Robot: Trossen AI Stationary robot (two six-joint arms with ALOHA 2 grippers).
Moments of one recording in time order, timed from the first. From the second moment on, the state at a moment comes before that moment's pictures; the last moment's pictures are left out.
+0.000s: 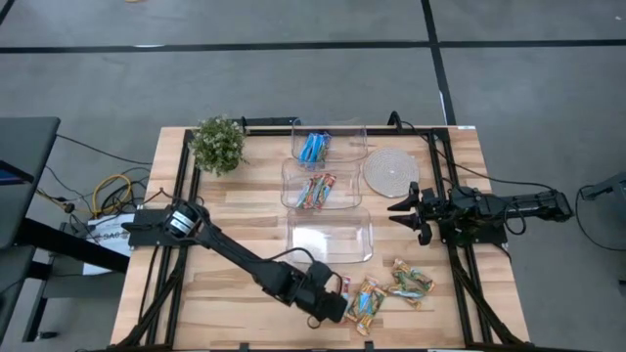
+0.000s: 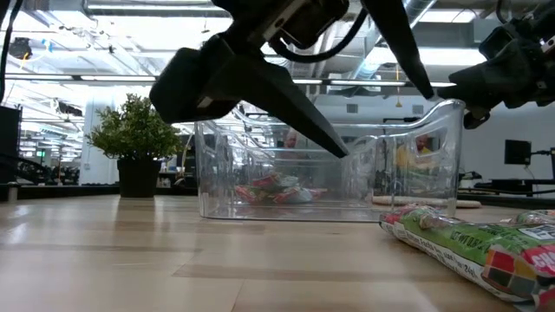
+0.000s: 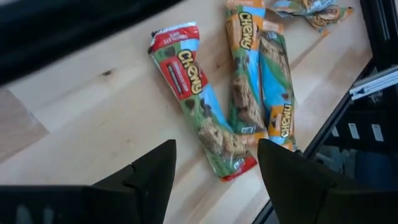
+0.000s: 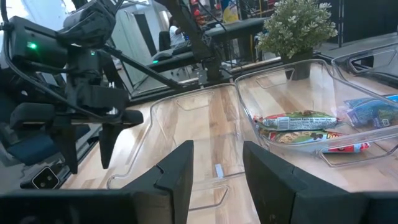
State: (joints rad) left arm -0.50 2.15 1.64 -0.41 -0.26 -1.46; right arm 0.06 0.10 0.01 0.01 0.00 0.22
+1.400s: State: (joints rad) left arm -0.51 1.52 1.04 -0.58 -0.22 -1.20; right arm 0.06 0.10 0.01 0.01 0.00 0.22
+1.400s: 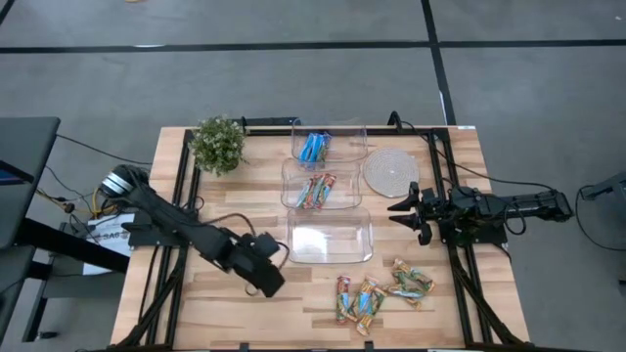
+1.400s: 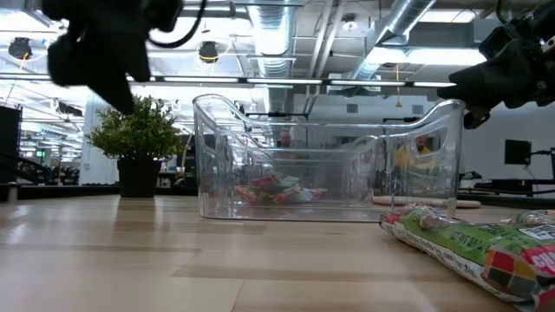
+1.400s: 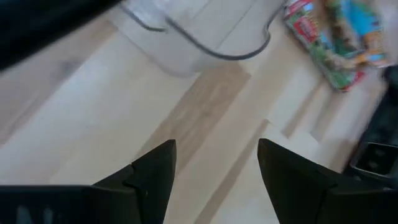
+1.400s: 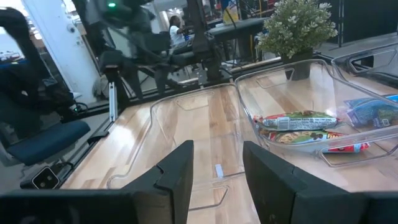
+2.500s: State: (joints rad) left arm -0.46 0.21 0.13 -0.19 -0.32 -0.50; right arm 0.06 0.10 0.01 0.01 0.00 0.22
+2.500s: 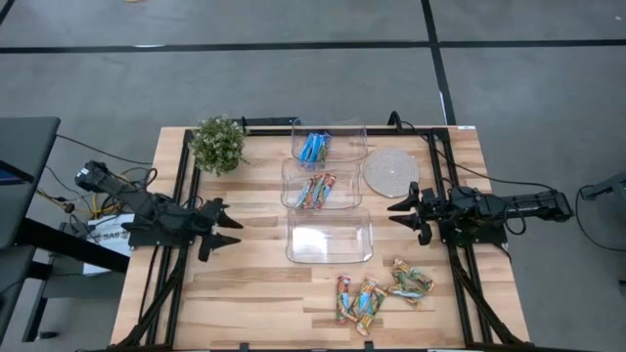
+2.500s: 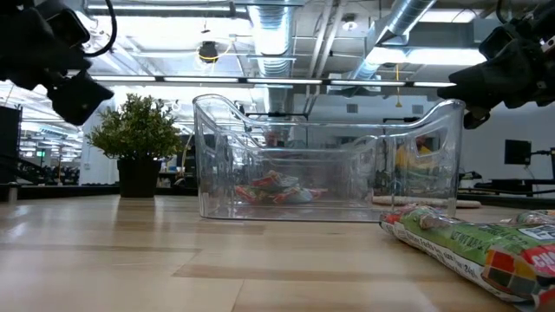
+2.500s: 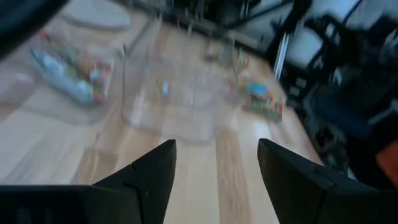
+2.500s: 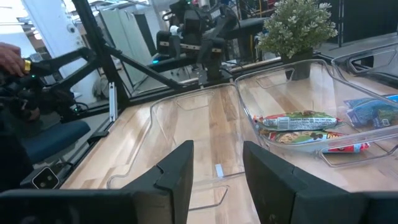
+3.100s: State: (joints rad) left arm -0.30 0.02 0.02 0.06 -0.42 -0.15; right arm 0.06 0.10 0.01 0.01 0.00 0.22
